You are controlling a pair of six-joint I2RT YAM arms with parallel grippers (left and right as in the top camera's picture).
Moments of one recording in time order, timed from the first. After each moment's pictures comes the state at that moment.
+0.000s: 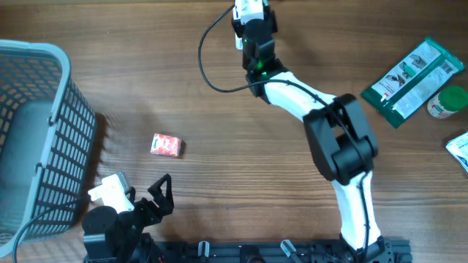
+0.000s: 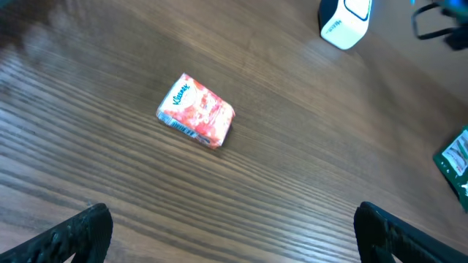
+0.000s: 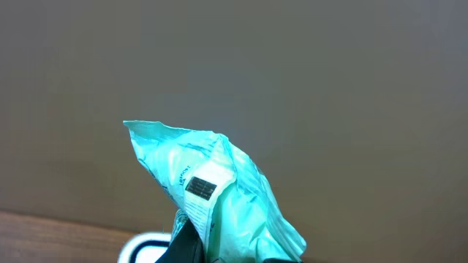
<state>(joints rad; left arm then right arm) 0.07 0.01 0.44 -1.04 0.21 -0.47 0.50 2.30 1.60 0.72 0.55 -0.29</state>
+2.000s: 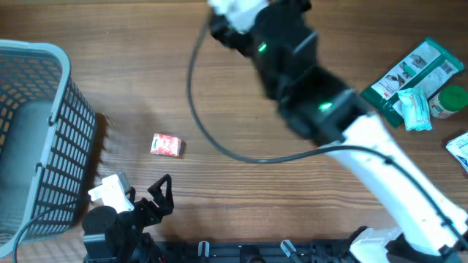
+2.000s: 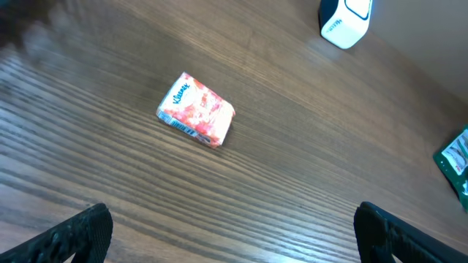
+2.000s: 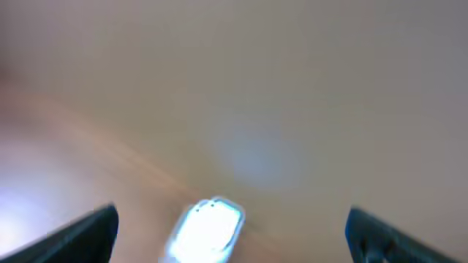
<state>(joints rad) 0.08 0.01 0.44 -1.04 0.21 -0.47 0.69 1.58 1.78 -0.46 0.33 -0.26</state>
